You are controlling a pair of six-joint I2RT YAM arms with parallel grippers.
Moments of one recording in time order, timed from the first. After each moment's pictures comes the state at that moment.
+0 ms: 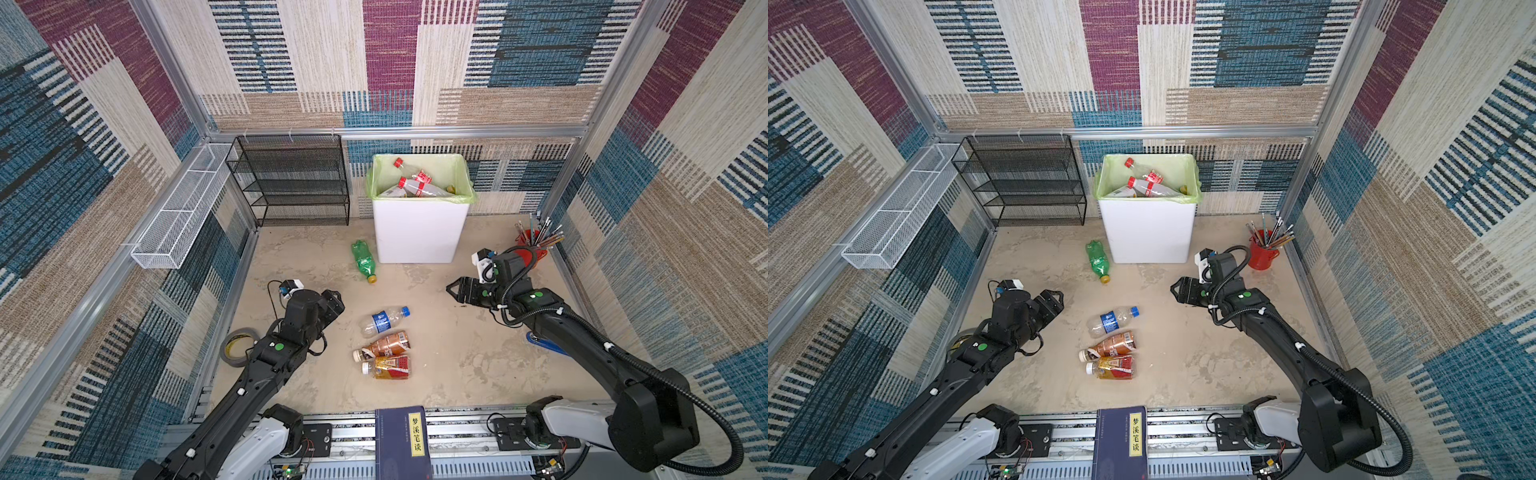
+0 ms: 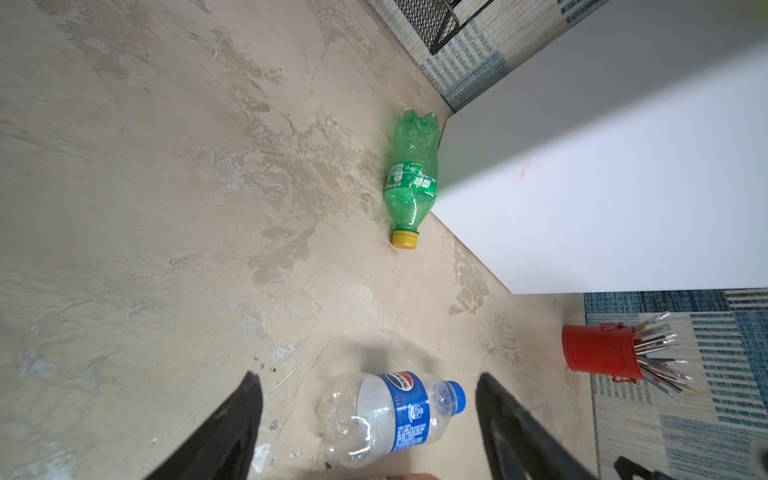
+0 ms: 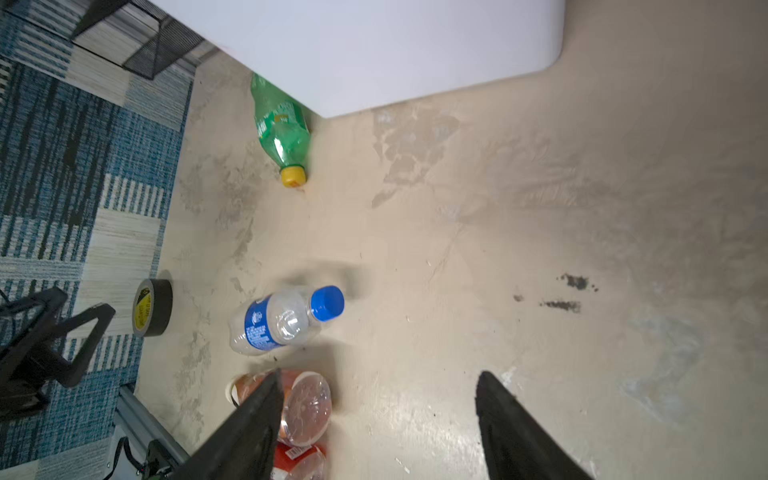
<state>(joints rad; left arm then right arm) -0.38 0.91 0.65 -0.35 -0.14 -0.98 0.33 1.25 0.86 -0.41 -0.34 0.50</state>
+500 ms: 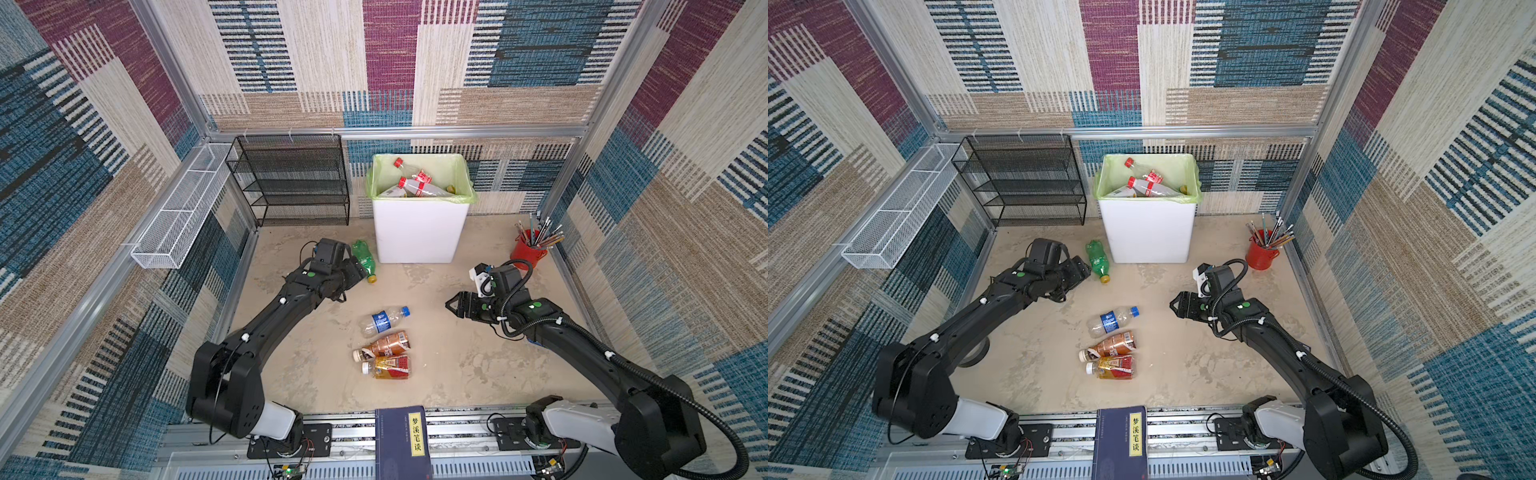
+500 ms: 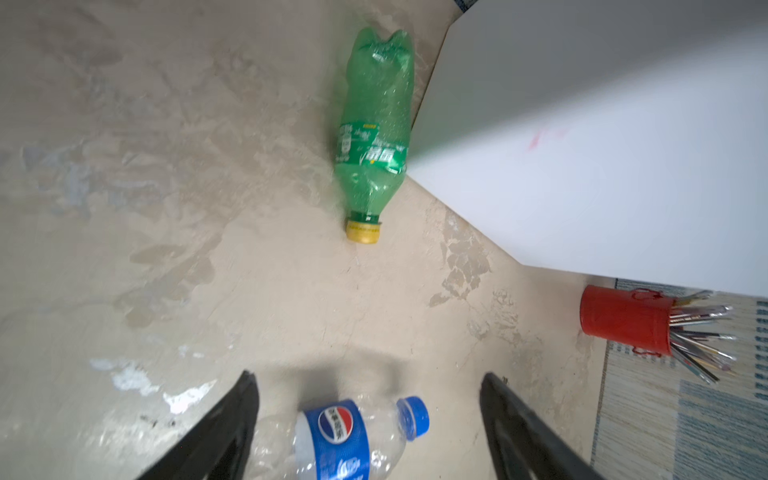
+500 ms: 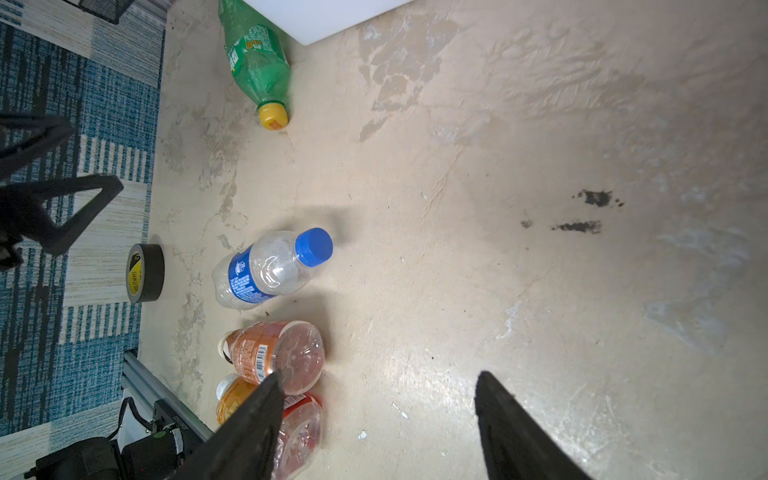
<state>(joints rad) -0.35 1.54 1.21 -0.51 0.03 -0.88 0.36 1.19 0.78 -0.43 -0.36 0.53</state>
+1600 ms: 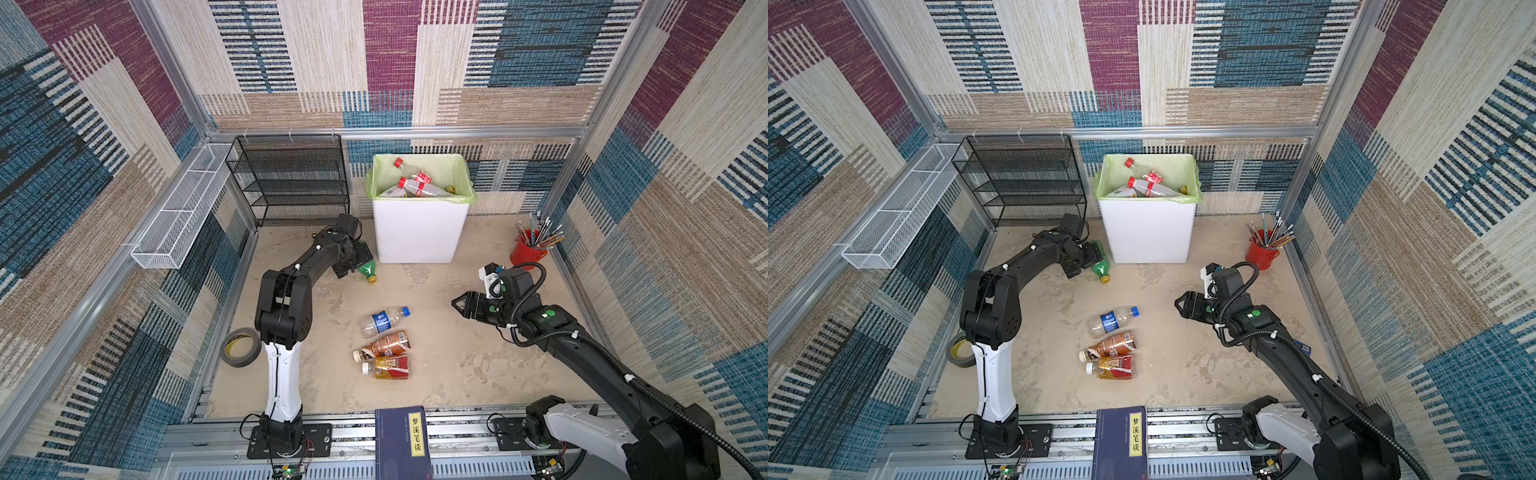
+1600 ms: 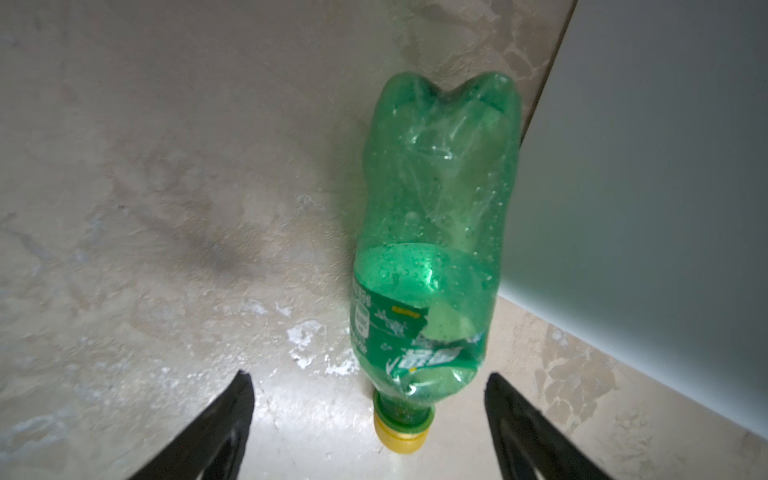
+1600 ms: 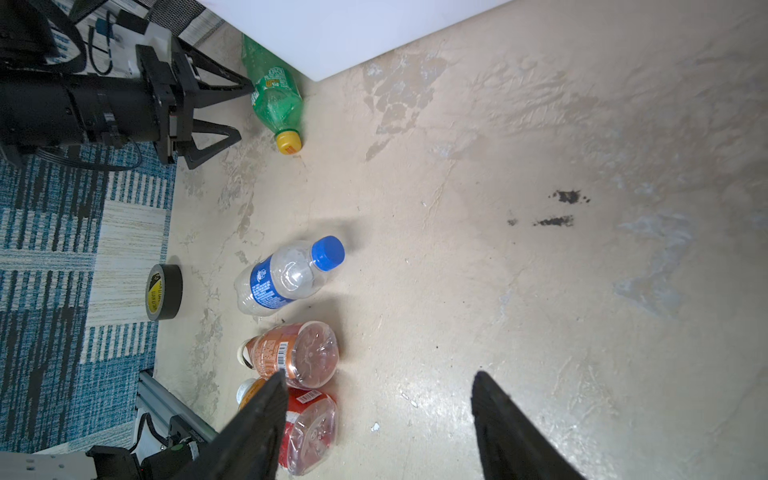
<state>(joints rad) -0.28 2.13 1.74 -0.70 0.06 -0.72 0.36 1.06 0.78 -0.48 -0.31 0.58</state>
